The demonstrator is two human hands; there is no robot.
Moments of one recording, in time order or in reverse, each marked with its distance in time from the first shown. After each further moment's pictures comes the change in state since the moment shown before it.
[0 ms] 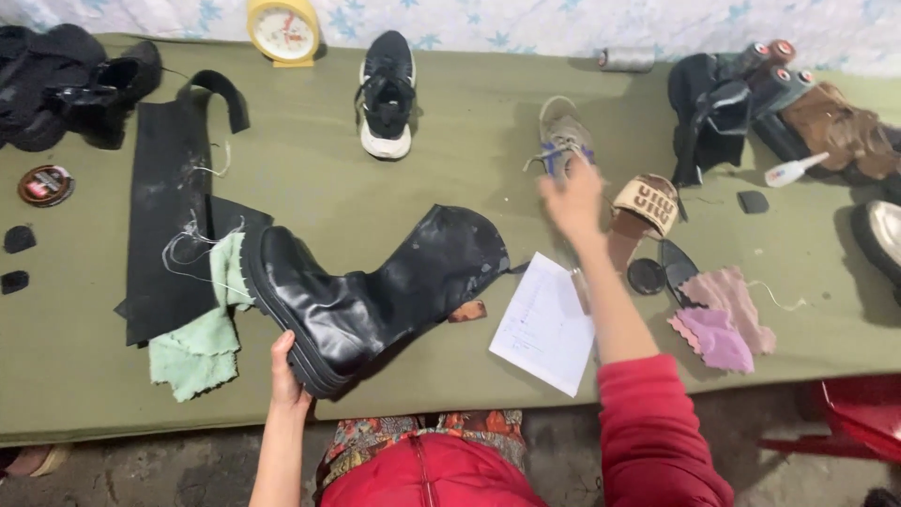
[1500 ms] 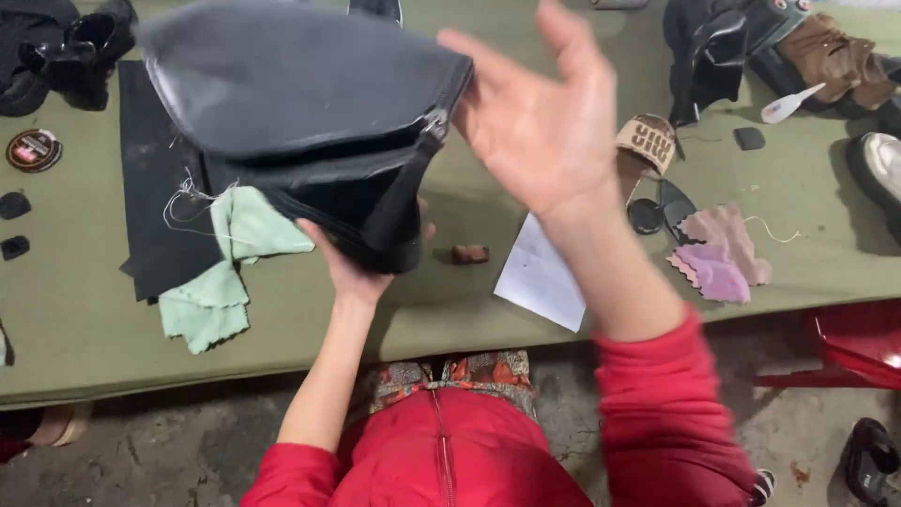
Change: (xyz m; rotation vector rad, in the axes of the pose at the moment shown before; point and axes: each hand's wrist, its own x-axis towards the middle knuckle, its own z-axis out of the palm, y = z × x) left_hand -0.109 0.062 0.219 -0.574 -0.308 -0.305; right_hand -0.094 -0.258 -0.178 2.103 -0.732 0.568
